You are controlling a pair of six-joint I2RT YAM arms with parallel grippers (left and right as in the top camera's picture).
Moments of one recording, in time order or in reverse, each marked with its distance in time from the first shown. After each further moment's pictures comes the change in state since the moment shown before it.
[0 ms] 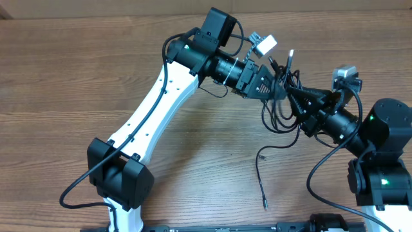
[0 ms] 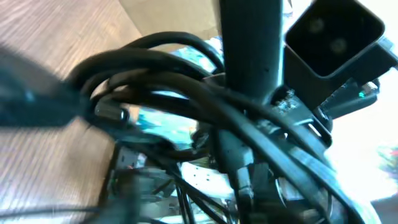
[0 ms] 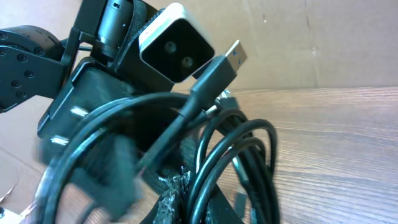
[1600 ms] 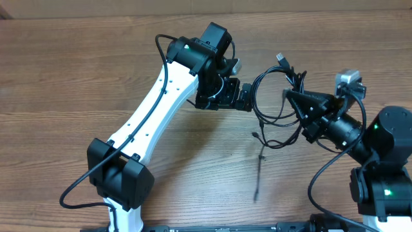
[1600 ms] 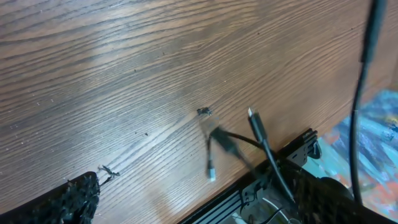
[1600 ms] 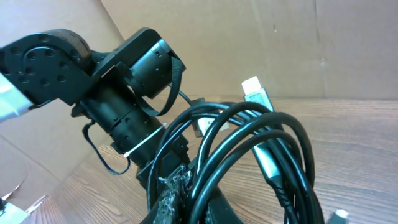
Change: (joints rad) left arm 0.003 0.000 0.002 -0.411 -0.873 -0.051; right arm 0.000 -0.059 0.000 -0.003 -0.019 0.001
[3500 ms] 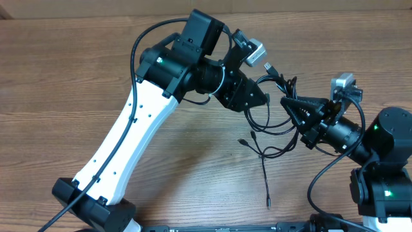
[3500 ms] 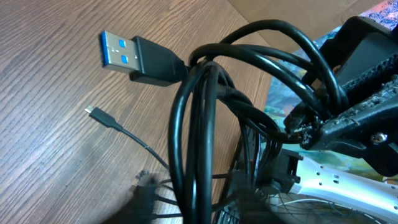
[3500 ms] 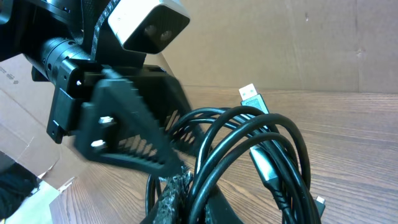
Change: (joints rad) left arm -0.016 -0.214 0.000 0.208 0.297 0.355; right arm 0.000 -0.003 0.000 -0.018 -0.106 -0.001
